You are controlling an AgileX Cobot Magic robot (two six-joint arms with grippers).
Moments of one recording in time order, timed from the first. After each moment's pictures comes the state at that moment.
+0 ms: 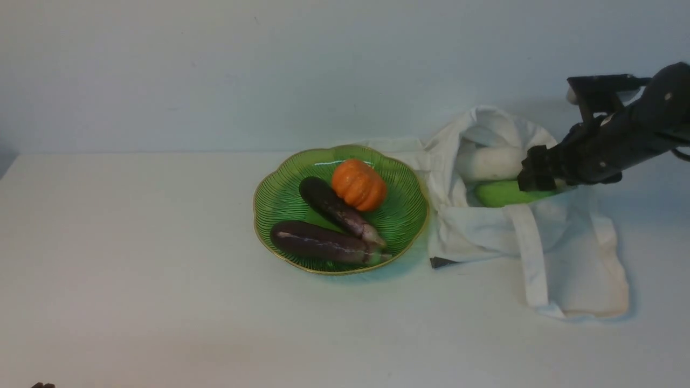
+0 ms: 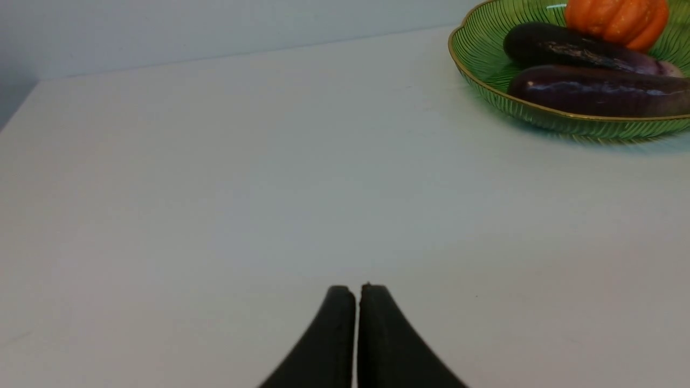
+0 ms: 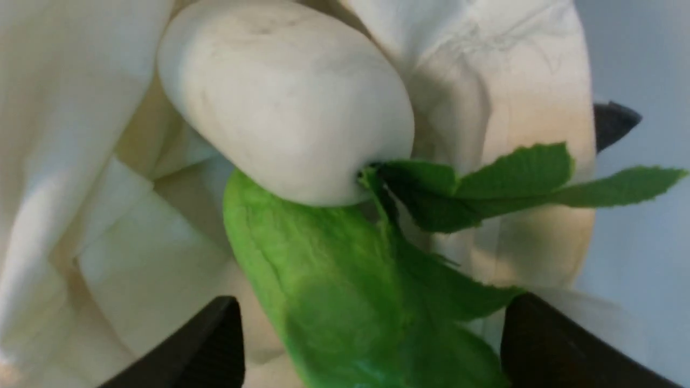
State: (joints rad) right arm 0.06 1.96 -1.38 0.33 0.61 -0.35; left arm -0.09 -0.01 0.03 -0.02 0.37 0.06
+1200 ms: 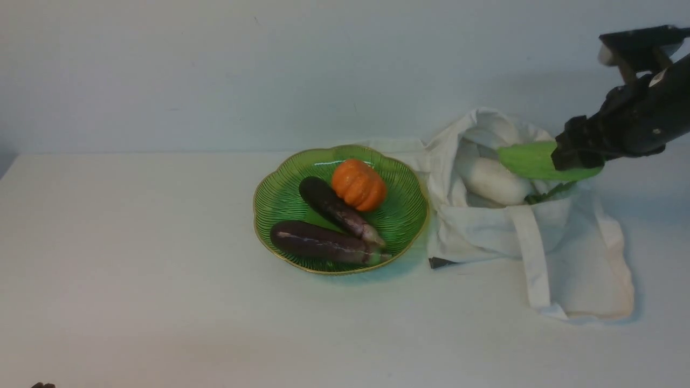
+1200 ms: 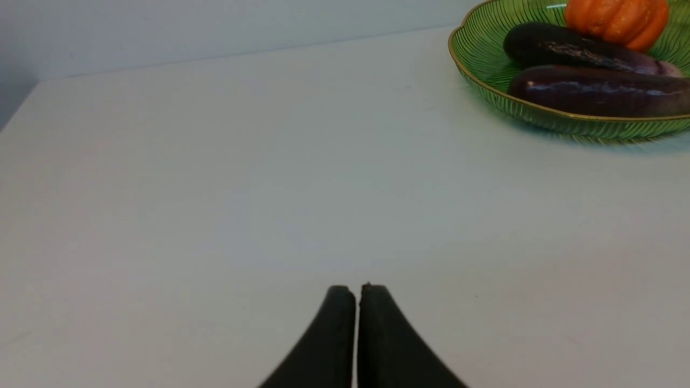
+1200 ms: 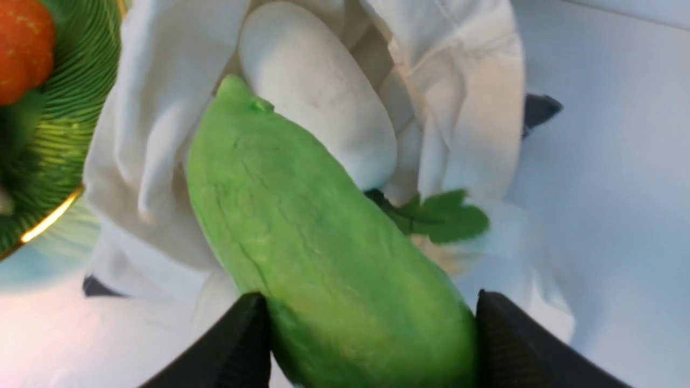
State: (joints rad) right arm 0.06 1.69 -1.38 0.20 0.88 -0.30; left arm -0.09 -0.01 0.03 -0.02 0.37 0.06
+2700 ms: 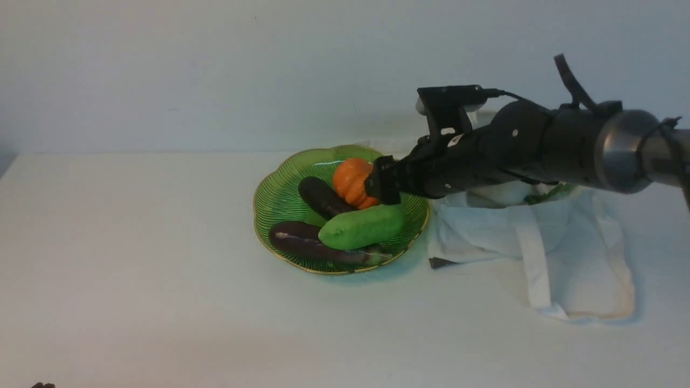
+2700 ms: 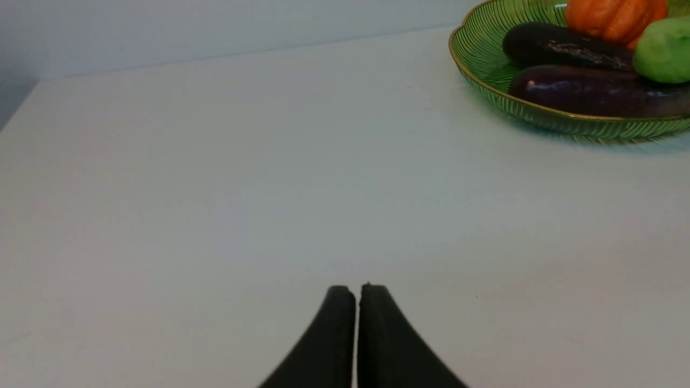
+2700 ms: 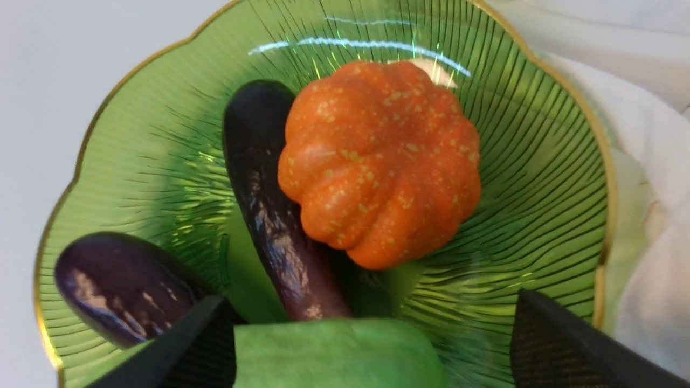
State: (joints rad) right arm 0.45 1.94 -1.38 0.59 0.39 -0.38; left arm -0.09 -0.01 0.03 -0.02 0.37 0.06
